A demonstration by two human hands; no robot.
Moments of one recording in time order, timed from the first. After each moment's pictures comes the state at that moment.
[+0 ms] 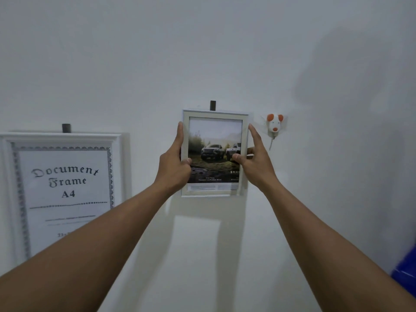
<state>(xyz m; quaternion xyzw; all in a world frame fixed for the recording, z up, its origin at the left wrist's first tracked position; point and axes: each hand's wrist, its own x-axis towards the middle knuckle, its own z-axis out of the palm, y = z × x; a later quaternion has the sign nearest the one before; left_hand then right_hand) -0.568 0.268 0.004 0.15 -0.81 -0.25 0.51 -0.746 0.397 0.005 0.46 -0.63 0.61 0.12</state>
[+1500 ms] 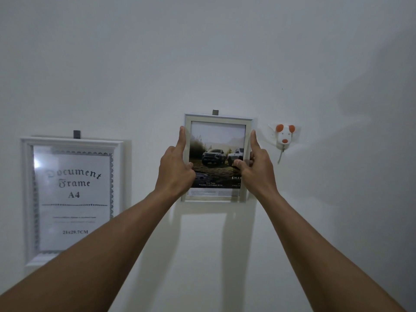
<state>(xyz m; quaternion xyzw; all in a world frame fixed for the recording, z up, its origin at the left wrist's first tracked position) -0.592 0.280 0.012 0.25 -0.78 -0.13 0.56 -0.776 0.380 0.012 0.50 -0.62 0.58 0.19</state>
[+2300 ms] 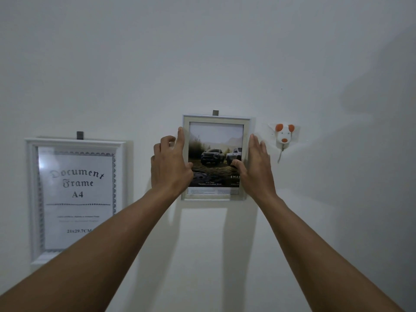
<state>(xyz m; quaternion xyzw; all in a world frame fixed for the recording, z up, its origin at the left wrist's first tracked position) -0.584 0.277 0.016 0.33 -0.77 0.06 0.55 -0.776 0.377 0.002 0.51 -0.65 0.50 0.26</state>
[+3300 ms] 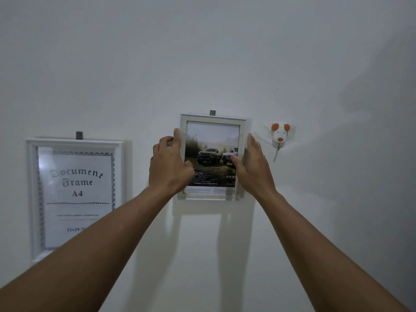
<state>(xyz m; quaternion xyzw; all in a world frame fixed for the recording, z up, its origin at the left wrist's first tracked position) -0.576 0.291 0.018 0.33 -0.78 0.01 0.53 -0.767 0.393 0.010 0.52 -0.66 0.50 0.22</state>
